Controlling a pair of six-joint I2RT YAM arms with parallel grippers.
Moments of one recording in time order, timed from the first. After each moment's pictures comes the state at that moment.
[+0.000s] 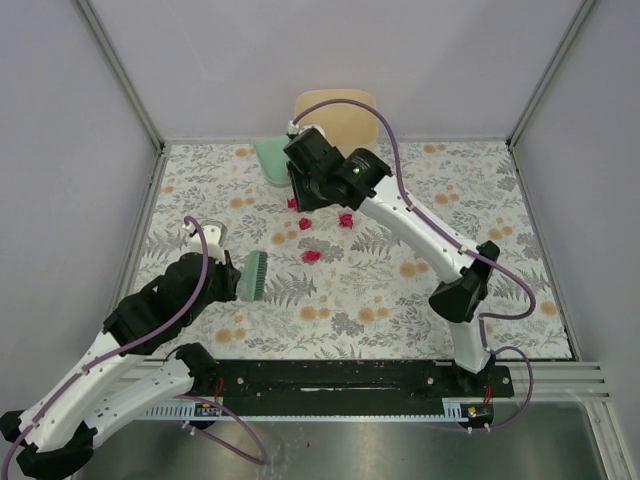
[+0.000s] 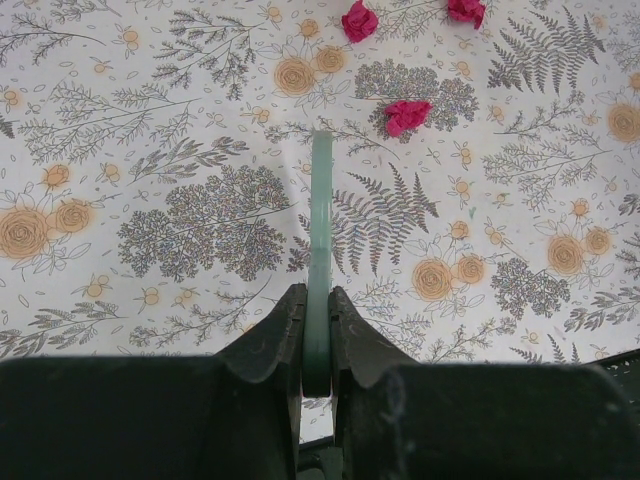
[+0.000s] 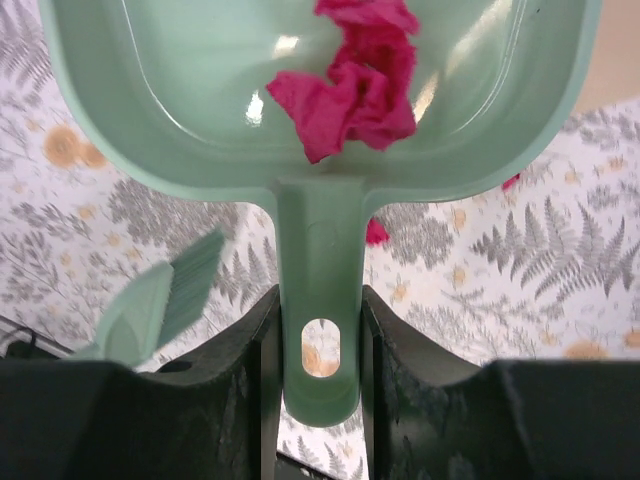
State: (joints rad) left arm -0.77 0.59 0.87 -0.90 -0.39 -0.44; right arm 0.92 1.96 2.23 -1.09 0.27 0.48
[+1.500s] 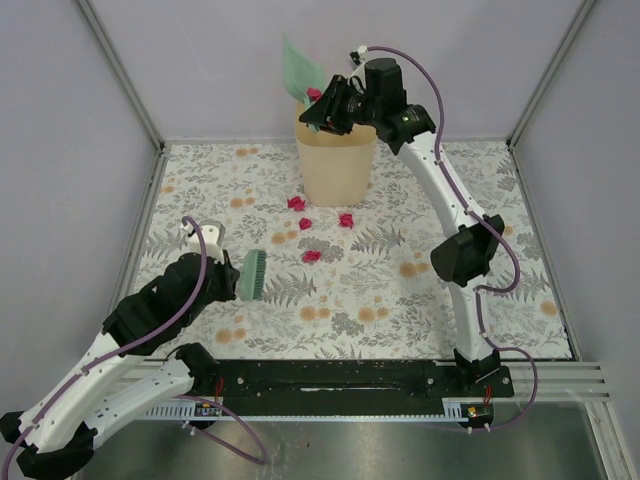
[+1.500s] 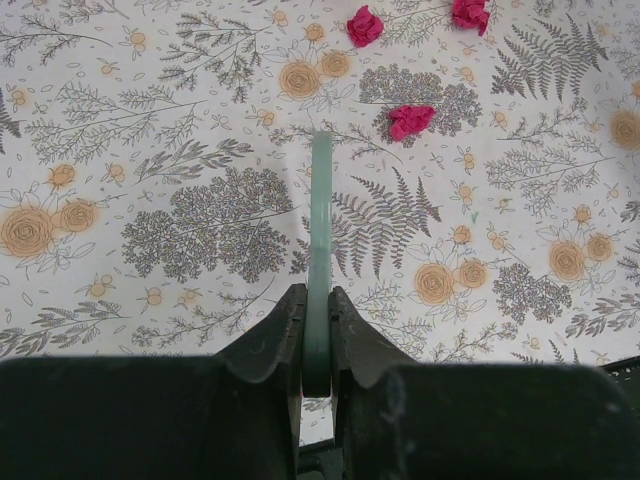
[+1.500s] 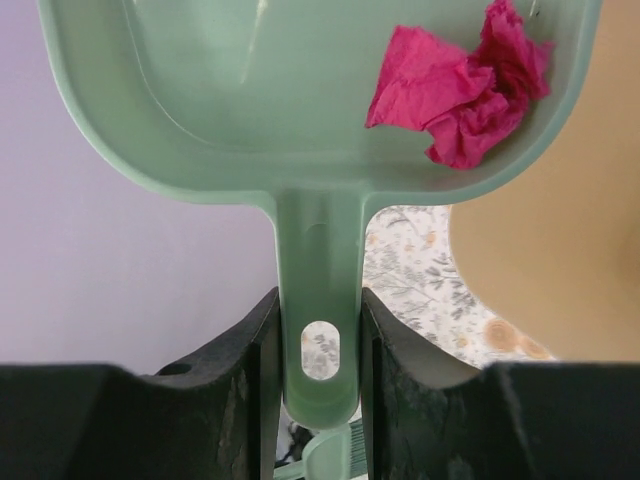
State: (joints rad) left arm -0.76 0.59 0.87 -0.90 -0.40 -0.44; right arm 0.48 2.19 2.52 -0.63 -0.45 0.78
